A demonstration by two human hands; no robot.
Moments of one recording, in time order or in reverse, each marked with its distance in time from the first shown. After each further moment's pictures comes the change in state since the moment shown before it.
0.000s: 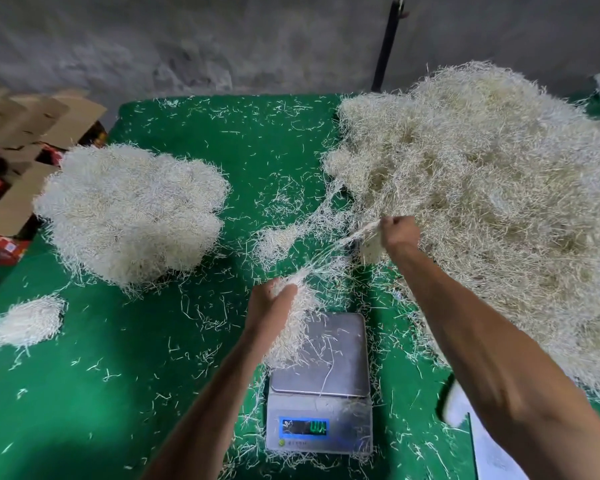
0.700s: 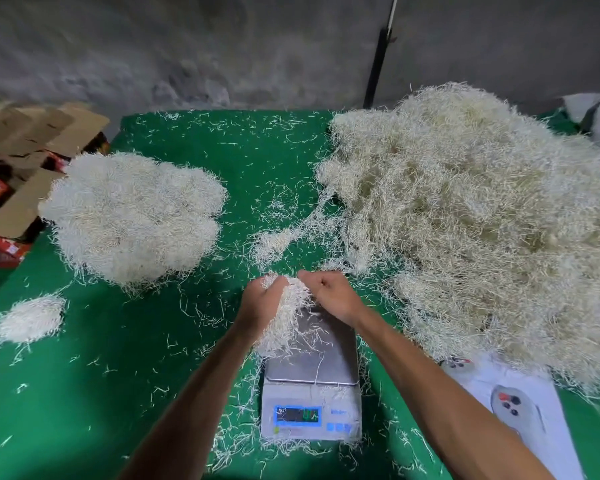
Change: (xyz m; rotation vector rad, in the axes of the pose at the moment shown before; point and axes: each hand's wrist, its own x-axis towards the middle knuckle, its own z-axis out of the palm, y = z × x) left_hand -0.015 0.012 -0.012 -0.057 -0.077 0.011; right_hand -0.146 0.037 0.036 -0.024 -0.651 -0.287
